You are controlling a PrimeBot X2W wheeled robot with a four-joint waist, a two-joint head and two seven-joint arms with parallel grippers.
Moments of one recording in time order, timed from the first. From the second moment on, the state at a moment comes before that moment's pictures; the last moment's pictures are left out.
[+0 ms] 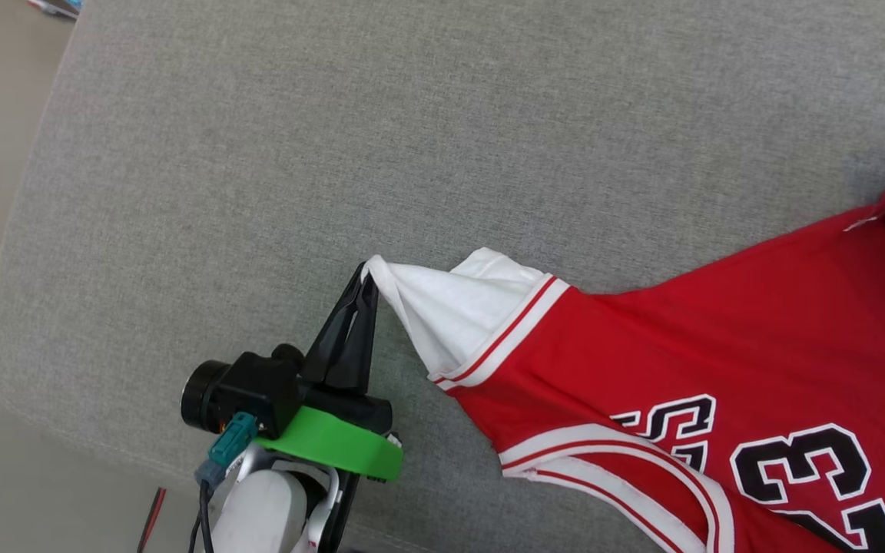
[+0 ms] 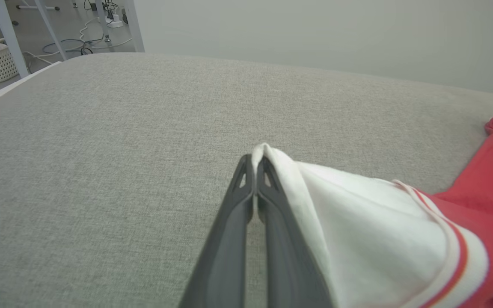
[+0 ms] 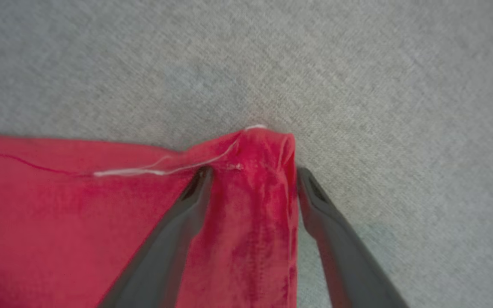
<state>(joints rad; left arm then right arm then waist) -0.15 0.06 -0.25 0.02 -0.21 -0.09 -0.26 -0.68 -0.86 0.45 0.07 0.69 0.13 0.94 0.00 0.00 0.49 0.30</state>
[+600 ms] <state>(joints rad) -0.15 0.05 -0.21 0.04 -0.20 -0.09 -0.26 -0.68 -0.89 0.54 0.13 0.76 0.13 0.67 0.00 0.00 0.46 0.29</state>
